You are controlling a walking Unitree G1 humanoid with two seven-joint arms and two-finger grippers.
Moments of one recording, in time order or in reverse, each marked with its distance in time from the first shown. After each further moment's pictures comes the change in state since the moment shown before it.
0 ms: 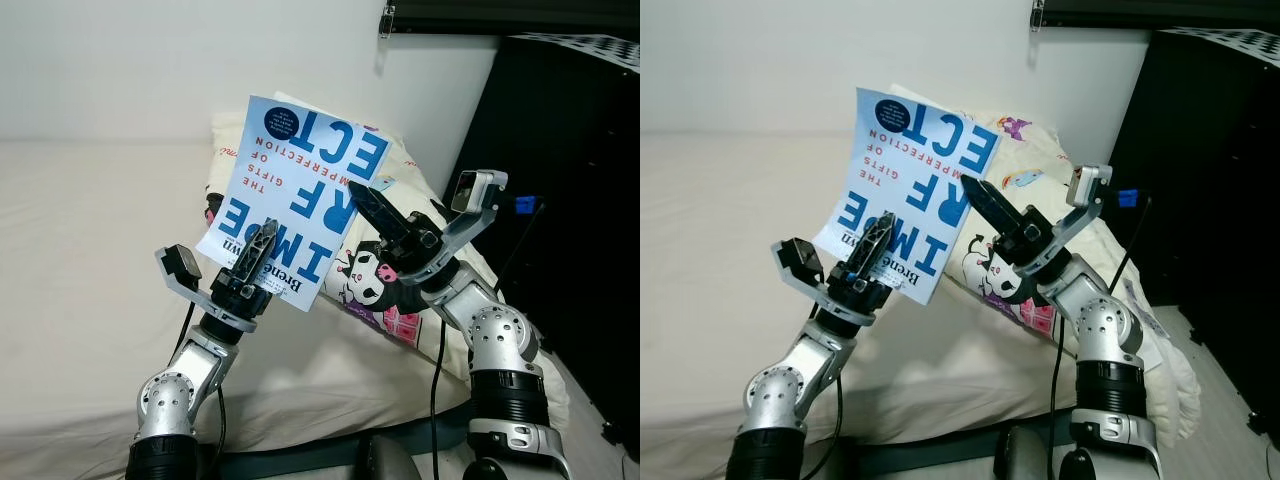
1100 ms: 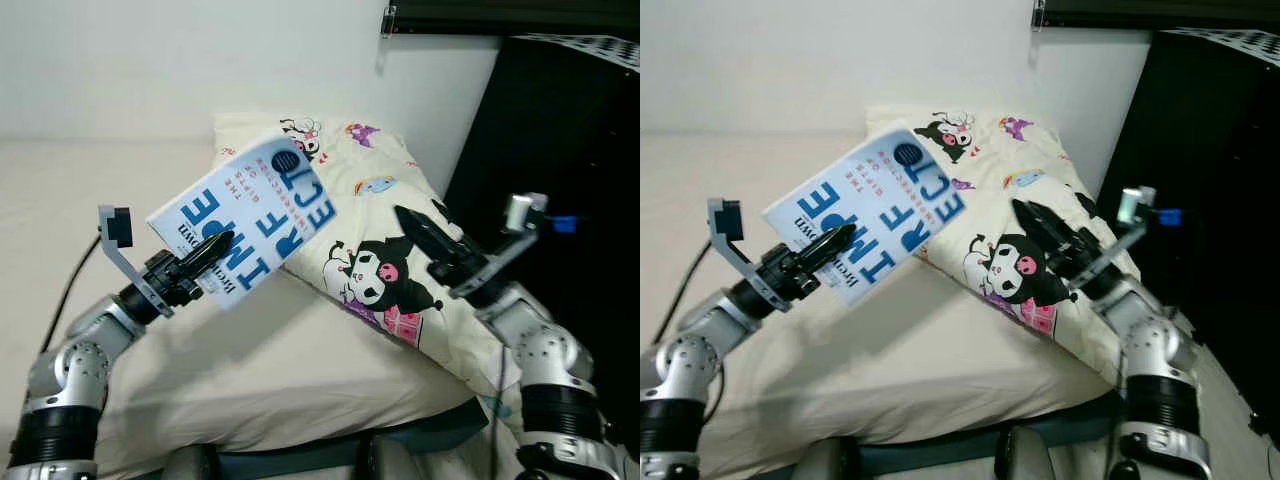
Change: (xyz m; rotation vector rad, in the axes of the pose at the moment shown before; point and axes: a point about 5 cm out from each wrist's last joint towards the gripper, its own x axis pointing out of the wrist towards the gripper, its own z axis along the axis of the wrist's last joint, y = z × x) left arm -0.010 -0.022 0.095 0.880 0.500 0.114; right arm -0.070 -0.023 0.037 -0.181 0.048 -0.331
